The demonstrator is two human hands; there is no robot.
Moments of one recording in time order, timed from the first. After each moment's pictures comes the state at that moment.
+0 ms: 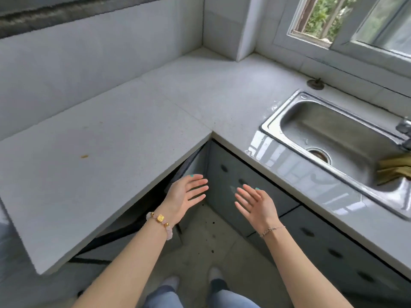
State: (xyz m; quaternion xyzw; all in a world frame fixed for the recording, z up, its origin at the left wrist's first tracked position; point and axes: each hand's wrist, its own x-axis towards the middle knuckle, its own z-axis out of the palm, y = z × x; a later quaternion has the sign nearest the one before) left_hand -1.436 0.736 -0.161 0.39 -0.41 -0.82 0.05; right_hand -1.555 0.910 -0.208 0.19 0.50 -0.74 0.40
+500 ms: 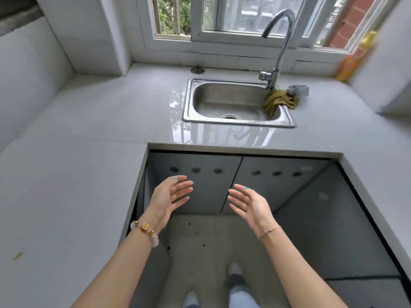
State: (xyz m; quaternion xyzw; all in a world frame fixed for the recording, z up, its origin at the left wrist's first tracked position) left_hand -1.429 0.709 -0.139 0.20 -0.57 -0.78 -0.15; right_hand -1.415 0.932 -0.173 0.28 0.52 -0.80 0.10
